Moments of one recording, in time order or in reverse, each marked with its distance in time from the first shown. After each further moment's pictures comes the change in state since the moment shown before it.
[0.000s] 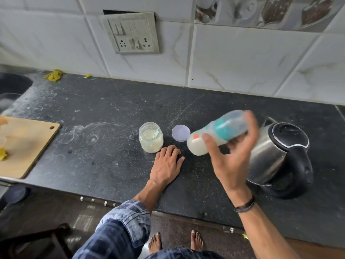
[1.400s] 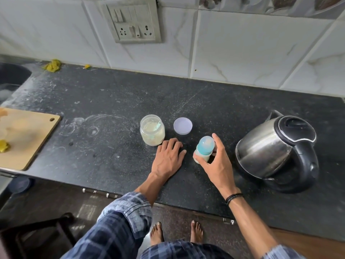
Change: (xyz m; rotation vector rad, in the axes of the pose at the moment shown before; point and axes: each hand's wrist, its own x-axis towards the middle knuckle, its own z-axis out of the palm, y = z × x) left_hand 0.000 0.004 -0.004 0.006 -0.003 -0.012; right_hand -0.071 0.117 -0.017 -0.538 -0.343 0.286
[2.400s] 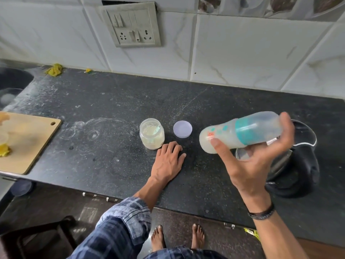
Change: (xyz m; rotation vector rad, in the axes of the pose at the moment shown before) left_hand 0.000 0.001 -0.002 -0.002 -0.033 -0.012; right_hand 0.029 -0.098 -0.081 0.454 0.365 -0.469
